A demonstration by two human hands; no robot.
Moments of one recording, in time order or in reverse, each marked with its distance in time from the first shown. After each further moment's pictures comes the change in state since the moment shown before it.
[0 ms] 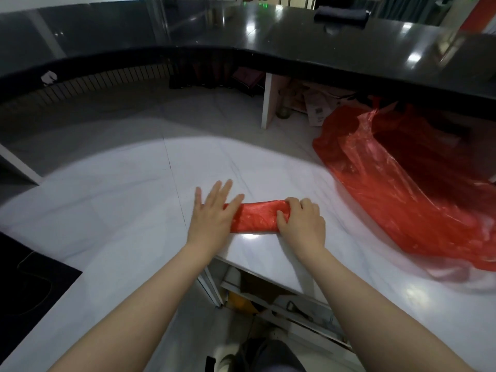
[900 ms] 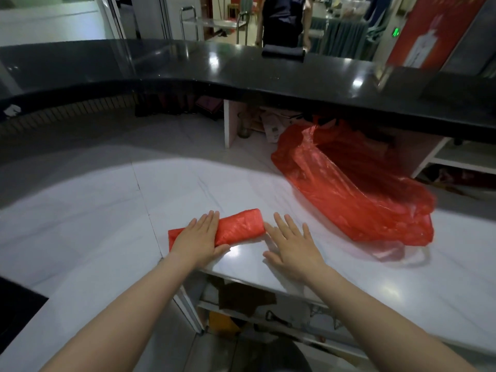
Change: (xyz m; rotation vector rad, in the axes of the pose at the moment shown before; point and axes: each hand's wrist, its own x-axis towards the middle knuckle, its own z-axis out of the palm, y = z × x) left_hand 0.001 0.021 0.008 0.043 -0.417 0.072; right_hand -0.050 0.062 -0.040 -0.240 -0.318 -0.275
